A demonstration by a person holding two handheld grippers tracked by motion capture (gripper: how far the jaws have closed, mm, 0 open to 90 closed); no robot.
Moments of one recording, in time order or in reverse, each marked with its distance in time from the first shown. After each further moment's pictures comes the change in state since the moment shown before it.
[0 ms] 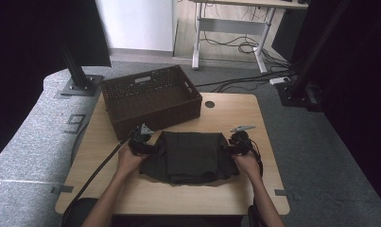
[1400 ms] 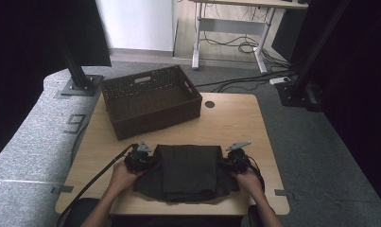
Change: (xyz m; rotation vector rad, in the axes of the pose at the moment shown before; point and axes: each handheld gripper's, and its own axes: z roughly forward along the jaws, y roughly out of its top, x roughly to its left) left arm -0.037 -0.041 -0.038 0.070 -0.131 0.048; right arm 0.040 -0.045 -0.015 0.072 0.103 -0.100
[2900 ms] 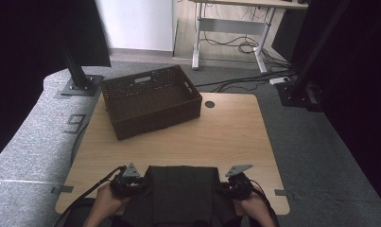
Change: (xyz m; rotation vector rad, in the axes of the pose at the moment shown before) left arm -0.039 -0.055 -0.044 0.025 -0.039 0.020; right arm 0.058 -0.047 -0.034 0.045 0.148 -0.083
